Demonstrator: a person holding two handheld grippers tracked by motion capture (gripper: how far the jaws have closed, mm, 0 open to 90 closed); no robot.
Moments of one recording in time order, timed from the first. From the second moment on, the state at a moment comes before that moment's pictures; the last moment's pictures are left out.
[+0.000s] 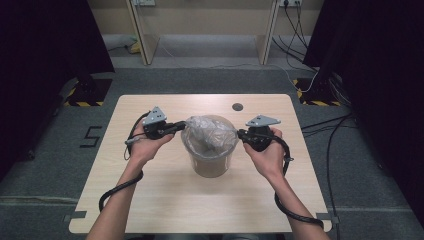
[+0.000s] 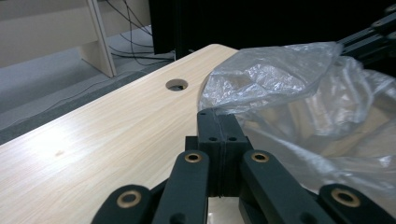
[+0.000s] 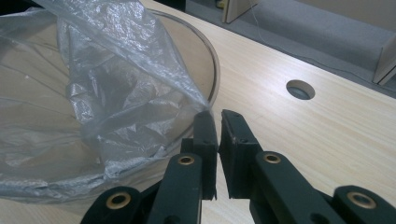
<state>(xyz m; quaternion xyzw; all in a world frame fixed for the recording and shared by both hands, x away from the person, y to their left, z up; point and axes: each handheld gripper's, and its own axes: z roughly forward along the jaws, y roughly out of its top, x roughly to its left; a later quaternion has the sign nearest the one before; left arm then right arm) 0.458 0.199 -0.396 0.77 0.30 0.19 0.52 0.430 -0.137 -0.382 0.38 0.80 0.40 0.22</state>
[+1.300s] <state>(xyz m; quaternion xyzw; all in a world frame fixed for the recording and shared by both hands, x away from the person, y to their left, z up) 0.458 0.208 -0.396 0.75 0.31 0.21 0.54 0.426 -0.148 -0.360 0.36 0.80 0.43 0.21</state>
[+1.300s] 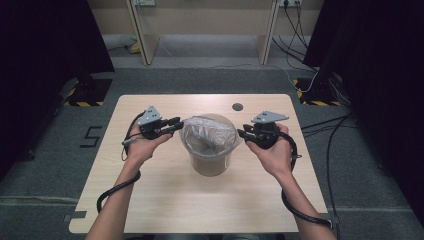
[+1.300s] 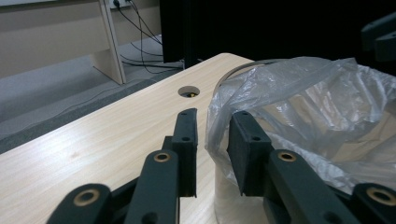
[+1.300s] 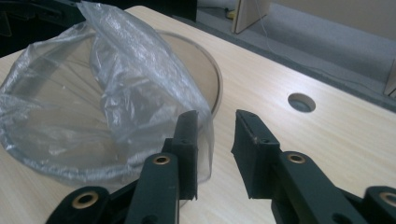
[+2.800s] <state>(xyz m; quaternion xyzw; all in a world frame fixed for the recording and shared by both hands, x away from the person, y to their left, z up) 0.499 0.183 -0.406 0.77 0.32 0.19 0.51 0.475 -0.122 -0.373 0.37 0.80 0.41 0.22</state>
